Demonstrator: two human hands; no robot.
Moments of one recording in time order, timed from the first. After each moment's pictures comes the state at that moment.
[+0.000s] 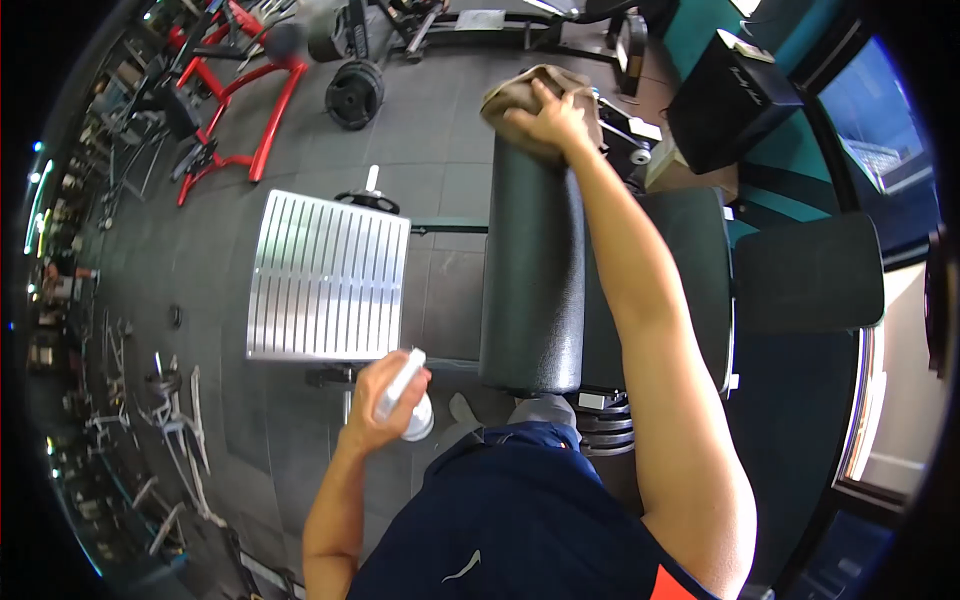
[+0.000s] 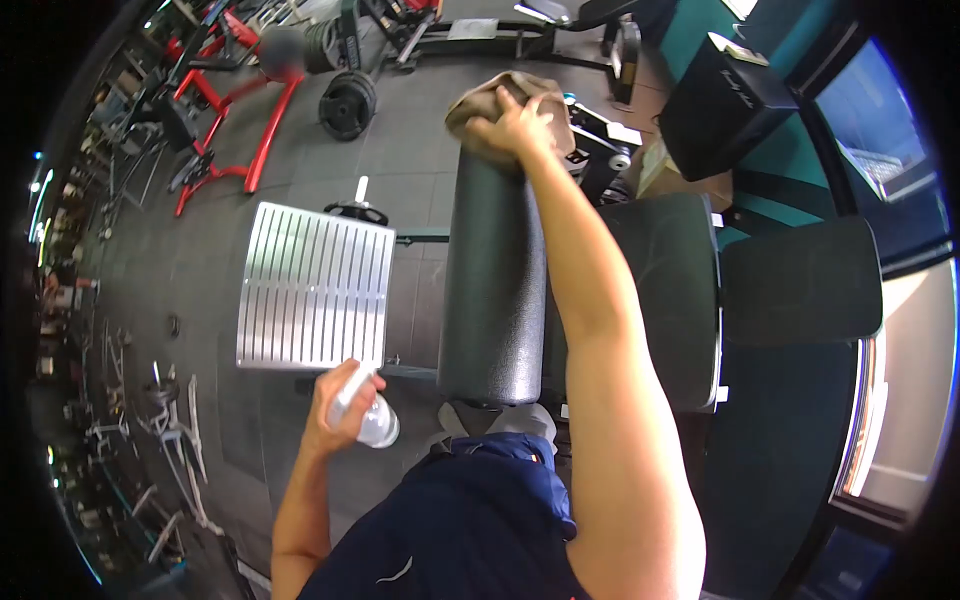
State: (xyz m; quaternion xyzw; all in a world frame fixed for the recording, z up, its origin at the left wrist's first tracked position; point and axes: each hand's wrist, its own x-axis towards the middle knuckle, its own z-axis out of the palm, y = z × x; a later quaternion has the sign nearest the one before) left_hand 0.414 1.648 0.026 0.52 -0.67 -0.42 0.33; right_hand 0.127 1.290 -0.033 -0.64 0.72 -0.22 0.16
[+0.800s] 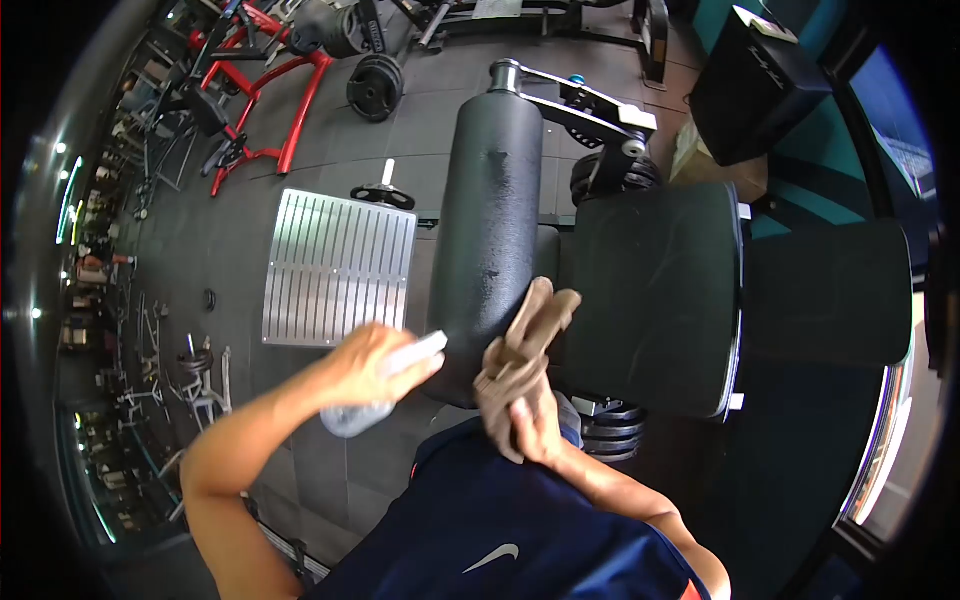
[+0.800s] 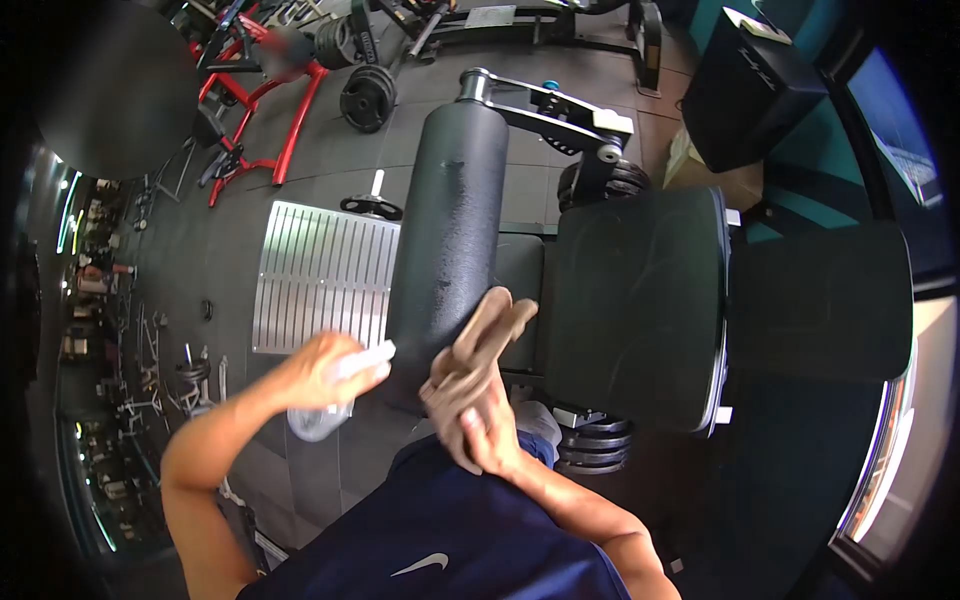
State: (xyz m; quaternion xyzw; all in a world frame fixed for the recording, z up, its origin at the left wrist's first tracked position) left_hand 0.309 1.567 0.091 0.47 -0.80 -0.35 -0.07; right_hand 0.090 1.685 -0.078 -0.49 0.38 -0.56 0.55
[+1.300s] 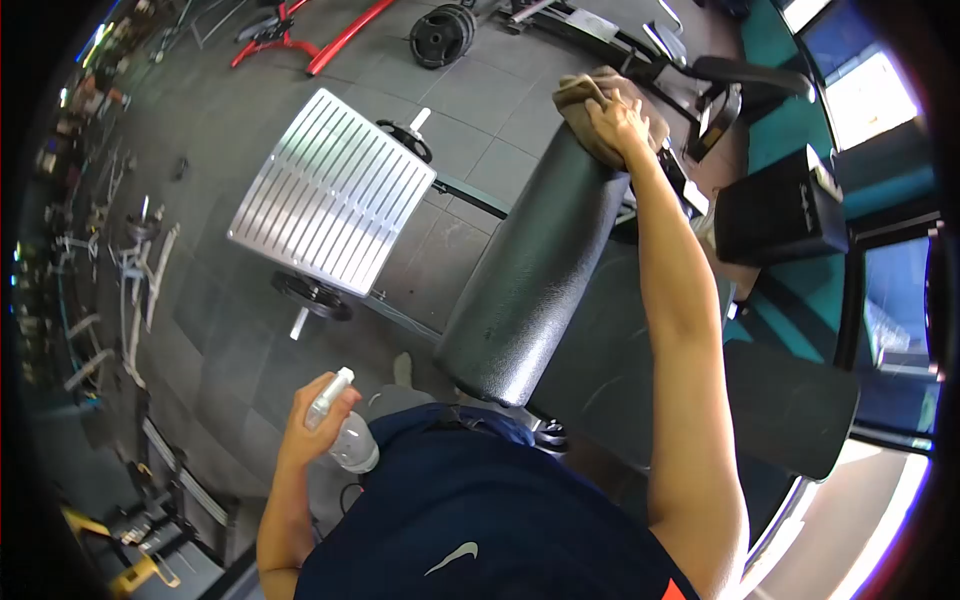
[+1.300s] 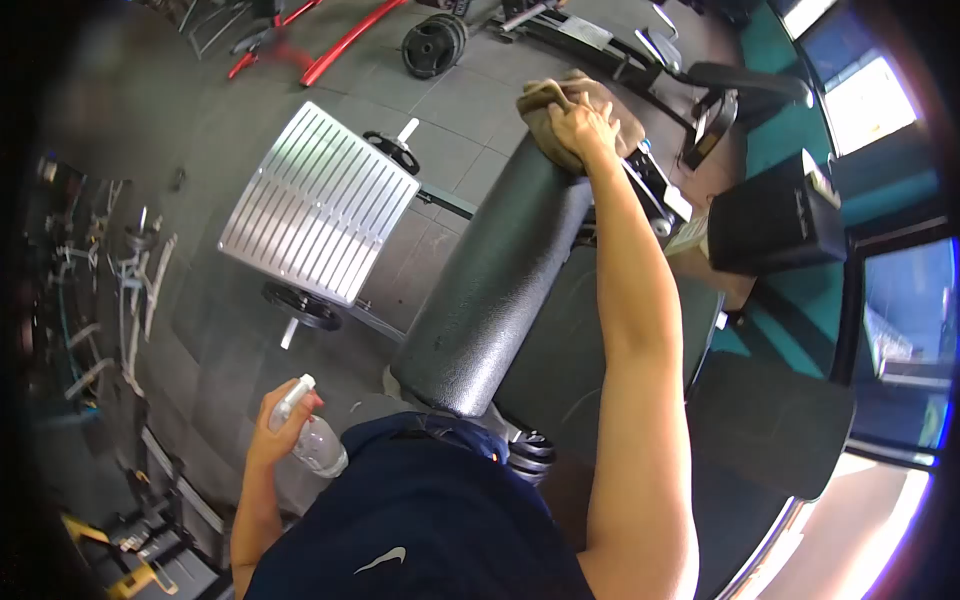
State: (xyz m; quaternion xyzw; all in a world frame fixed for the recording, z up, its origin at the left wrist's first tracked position) left_hand 0.386 1.761 0.020 0.73 -0.40 -0.44 0.34; right_hand 0.114 1.229 -0.042 -0.81 0.56 -0.14 0.05
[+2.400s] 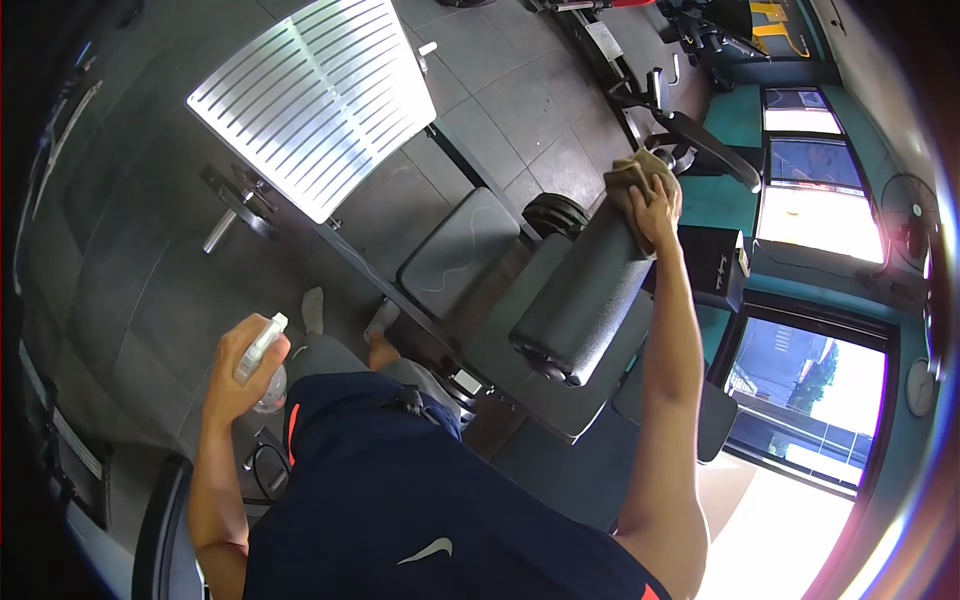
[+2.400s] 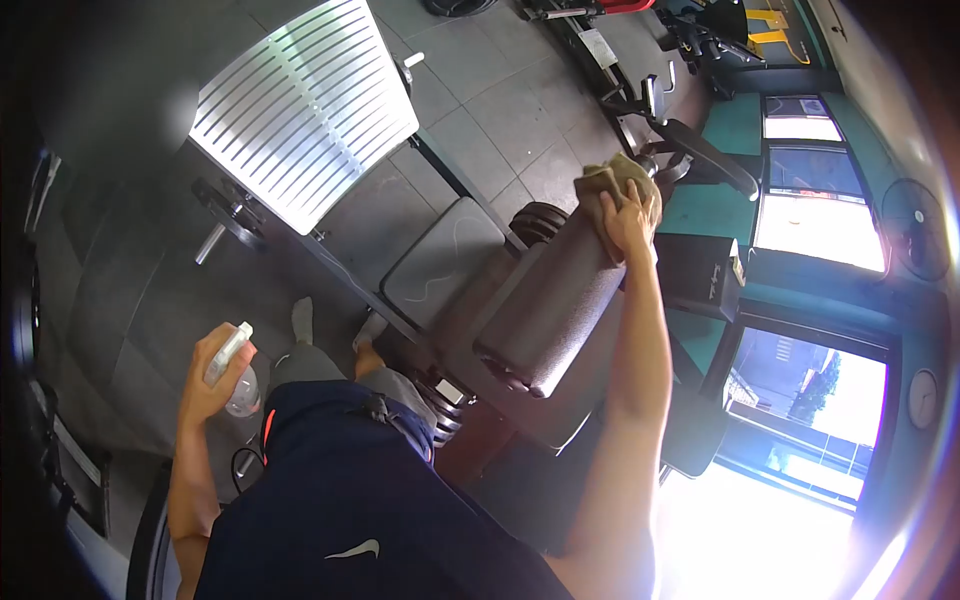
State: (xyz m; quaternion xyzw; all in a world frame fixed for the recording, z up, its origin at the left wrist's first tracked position) left_hand 0.569 1.850 -0.065 0.68 -0.39 -0.41 0.47; right_hand 0.171 1.339 -0.007 -0.84 0.52 0.10 -0.12
